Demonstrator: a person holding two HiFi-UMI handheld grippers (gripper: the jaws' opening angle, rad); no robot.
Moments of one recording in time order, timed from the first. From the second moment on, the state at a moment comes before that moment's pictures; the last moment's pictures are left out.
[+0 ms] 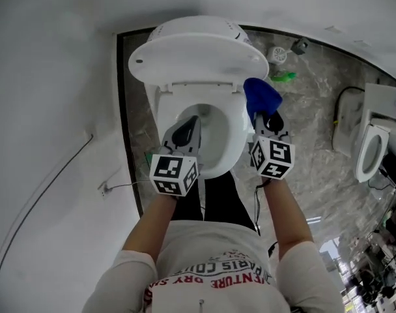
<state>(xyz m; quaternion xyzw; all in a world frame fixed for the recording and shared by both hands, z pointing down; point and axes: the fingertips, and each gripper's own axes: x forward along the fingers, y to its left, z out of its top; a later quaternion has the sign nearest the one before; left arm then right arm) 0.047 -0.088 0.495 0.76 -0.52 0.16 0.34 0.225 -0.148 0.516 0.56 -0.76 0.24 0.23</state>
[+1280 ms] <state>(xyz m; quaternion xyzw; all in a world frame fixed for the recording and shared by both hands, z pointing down) -0.039 -0.291 0.318 0.79 -0.56 0.12 0.23 0.077 -0.301 0.286 0.54 -0.82 0.14 0.15</state>
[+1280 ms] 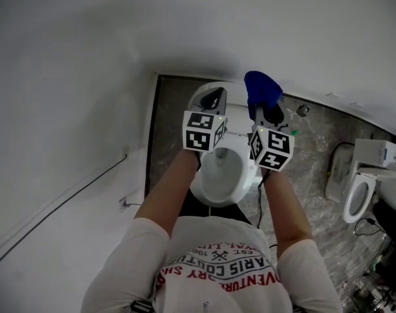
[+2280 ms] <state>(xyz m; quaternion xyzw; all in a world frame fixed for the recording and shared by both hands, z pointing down) -0.023 -0.183 0.315 0.76 -0.60 0.09 0.24 0.088 -0.188 0.287 0.51 -0.84 0.14 0.14</state>
